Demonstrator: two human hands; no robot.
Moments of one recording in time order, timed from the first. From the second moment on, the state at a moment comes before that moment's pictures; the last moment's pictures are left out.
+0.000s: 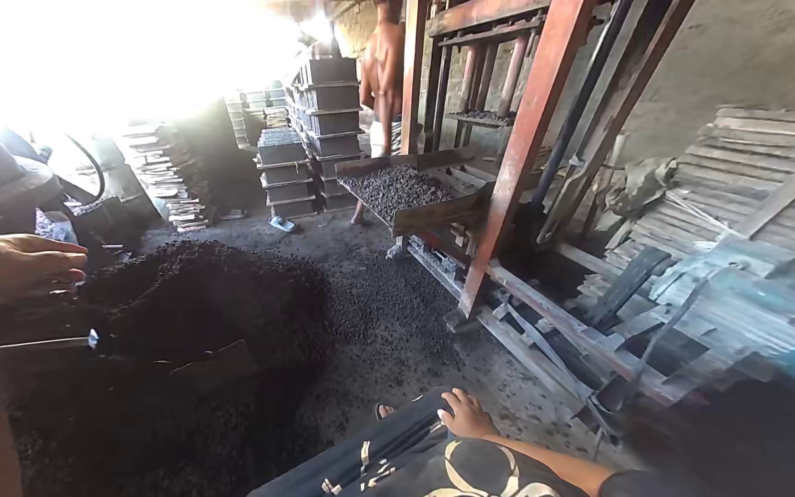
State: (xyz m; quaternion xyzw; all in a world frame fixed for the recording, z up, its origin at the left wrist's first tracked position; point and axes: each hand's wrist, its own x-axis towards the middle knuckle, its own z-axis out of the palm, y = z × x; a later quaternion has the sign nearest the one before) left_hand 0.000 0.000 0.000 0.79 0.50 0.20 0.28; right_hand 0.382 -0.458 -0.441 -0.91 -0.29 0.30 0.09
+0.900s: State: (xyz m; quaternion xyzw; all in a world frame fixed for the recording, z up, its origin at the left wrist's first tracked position) left_hand -0.002 -0.094 0.011 0.78 0.56 0.09 0.24; right_hand 0.351 -0.376 -0.444 -0.85 -0.42 0.32 0.06
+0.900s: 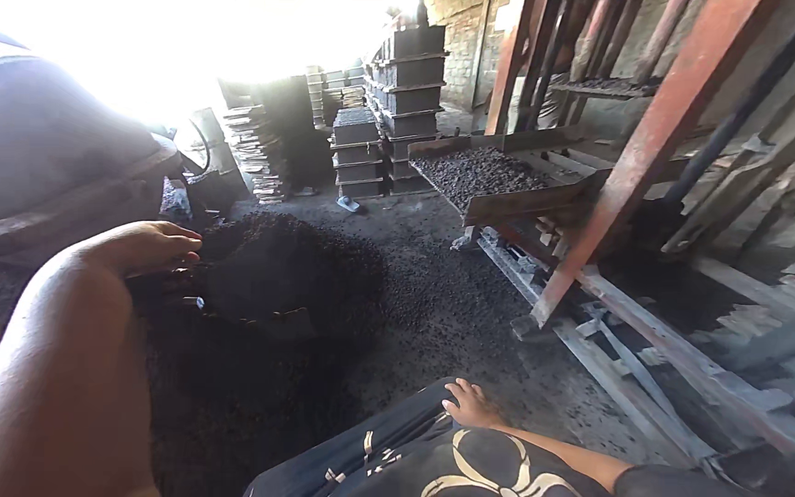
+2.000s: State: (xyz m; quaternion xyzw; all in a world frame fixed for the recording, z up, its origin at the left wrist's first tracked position) left_hand -0.034 -0.078 -0.007 0.73 0.59 0.14 0.31; right_hand 0.319 -0.350 -0.413 -0.82 -0.45 0.34 0.04
